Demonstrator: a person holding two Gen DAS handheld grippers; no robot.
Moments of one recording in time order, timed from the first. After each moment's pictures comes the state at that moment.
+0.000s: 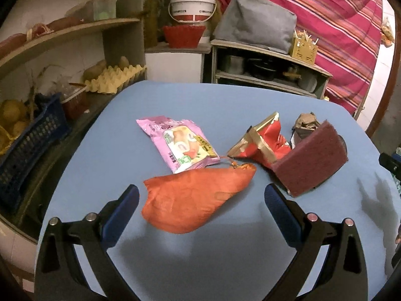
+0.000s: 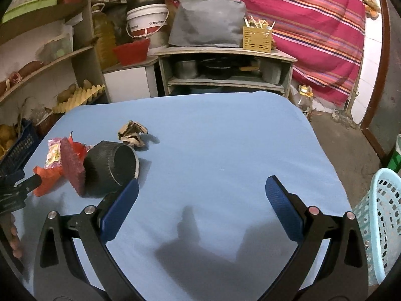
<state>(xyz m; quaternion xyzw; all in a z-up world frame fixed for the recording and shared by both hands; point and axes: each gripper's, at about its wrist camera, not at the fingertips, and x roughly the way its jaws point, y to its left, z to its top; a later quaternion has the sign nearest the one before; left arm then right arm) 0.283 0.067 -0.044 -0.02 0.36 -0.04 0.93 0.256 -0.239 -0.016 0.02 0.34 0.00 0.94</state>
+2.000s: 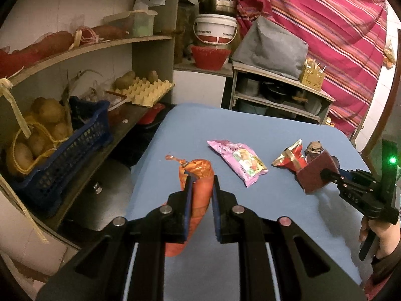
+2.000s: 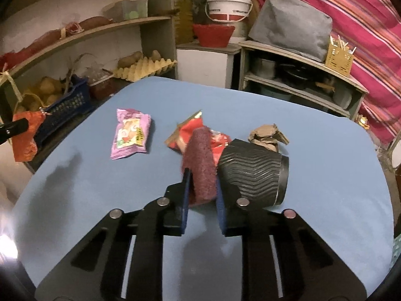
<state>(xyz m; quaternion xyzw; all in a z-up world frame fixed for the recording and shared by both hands) 0.216 0.178 0.024 -0.04 0.33 -0.02 0.94 0.276 -0.082 -0.019 -0.07 0.35 0.16 0.92</state>
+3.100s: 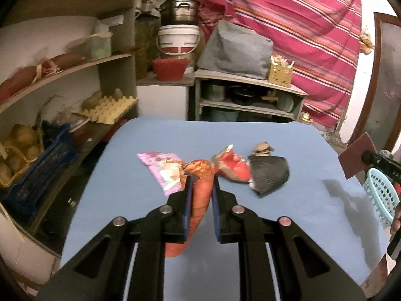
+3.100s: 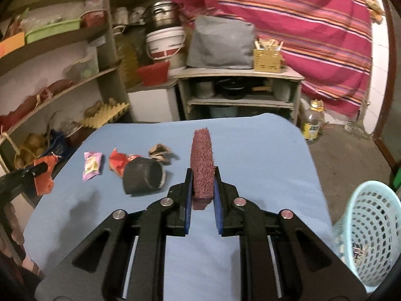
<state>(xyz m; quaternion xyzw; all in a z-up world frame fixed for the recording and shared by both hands) 0.212 0.043 0.040 -0.01 0.30 -0.07 0.95 0.185 -0.281 0.058 0.03 0.29 0.05 0.96</state>
